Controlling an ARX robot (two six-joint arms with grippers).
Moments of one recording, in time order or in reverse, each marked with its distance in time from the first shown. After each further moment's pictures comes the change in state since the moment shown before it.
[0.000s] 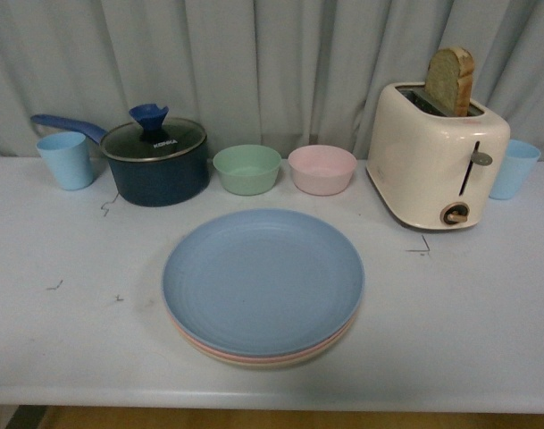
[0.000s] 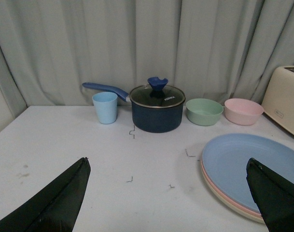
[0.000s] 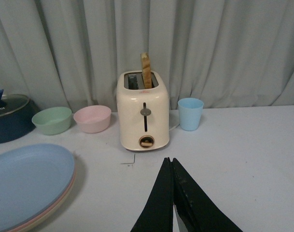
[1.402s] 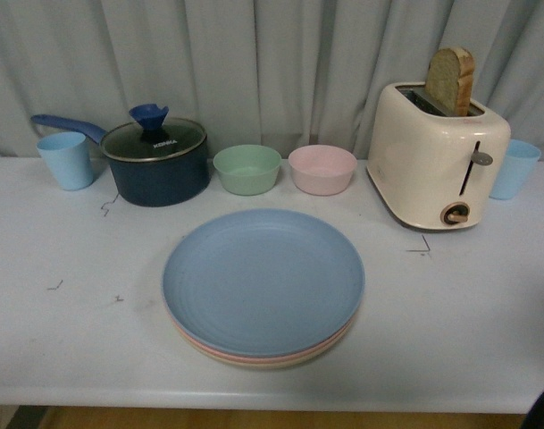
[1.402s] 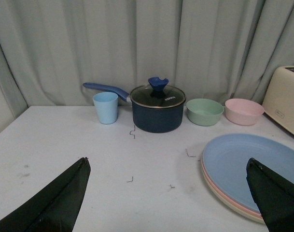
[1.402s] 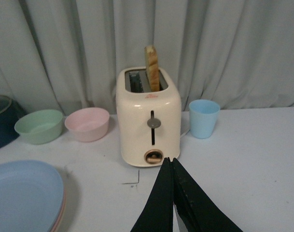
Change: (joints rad) left arm 0.000 0.000 0.000 0.000 0.000 0.000; right arm 0.112 1.017 0.196 0.801 0.119 0.000
